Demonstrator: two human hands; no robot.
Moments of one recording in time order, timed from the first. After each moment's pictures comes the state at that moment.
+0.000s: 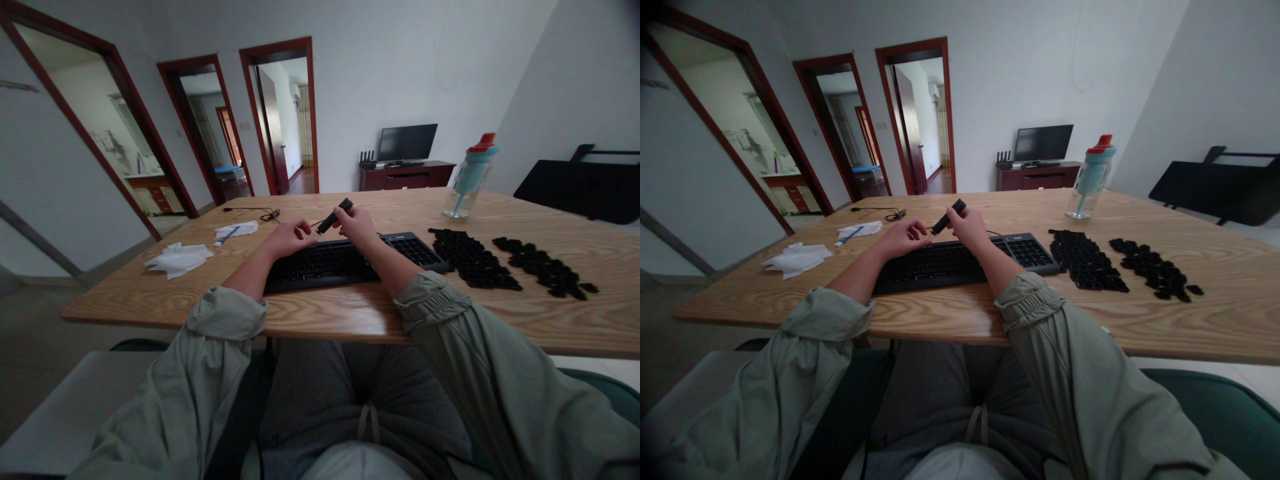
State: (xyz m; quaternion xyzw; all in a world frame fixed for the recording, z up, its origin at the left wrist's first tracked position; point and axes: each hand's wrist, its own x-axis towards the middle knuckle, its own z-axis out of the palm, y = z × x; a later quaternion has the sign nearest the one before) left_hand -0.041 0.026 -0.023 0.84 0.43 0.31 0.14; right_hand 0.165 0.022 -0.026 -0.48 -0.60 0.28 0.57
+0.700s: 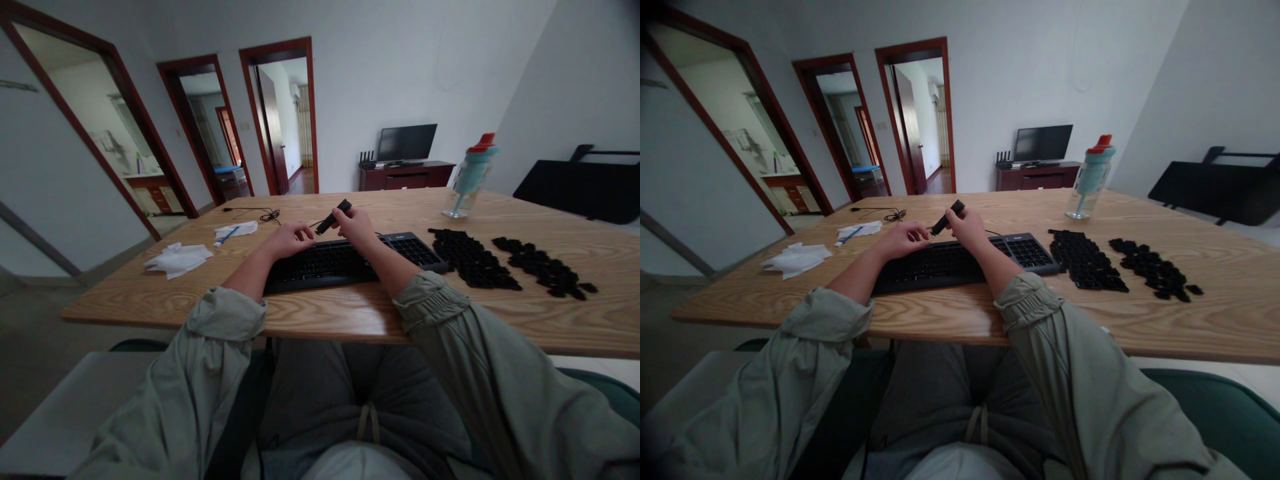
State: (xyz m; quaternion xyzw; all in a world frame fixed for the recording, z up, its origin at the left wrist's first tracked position) left_hand -0.040 0.026 -0.023 0.86 0.38 0.30 0.13; right_hand 0.166 0.023 -0.027 -0.49 -0.60 0.28 0.56
